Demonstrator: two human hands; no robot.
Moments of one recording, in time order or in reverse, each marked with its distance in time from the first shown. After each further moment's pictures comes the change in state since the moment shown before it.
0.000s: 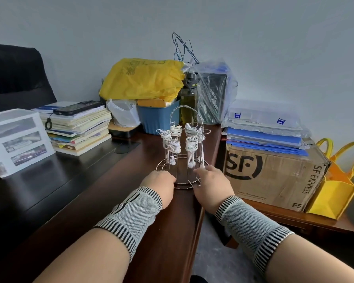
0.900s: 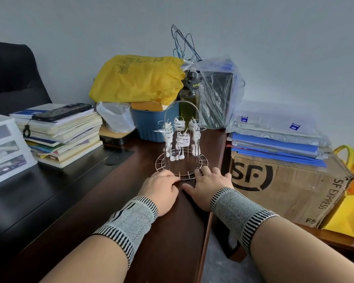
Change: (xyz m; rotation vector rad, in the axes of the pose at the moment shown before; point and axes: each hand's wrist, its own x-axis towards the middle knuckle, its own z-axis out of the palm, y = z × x) left_hand 0.074 -0.008 0.019 -0.235 0.190 0.062; right_hand 0.094 0.023 0.020 -0.410 -0.235 0.032
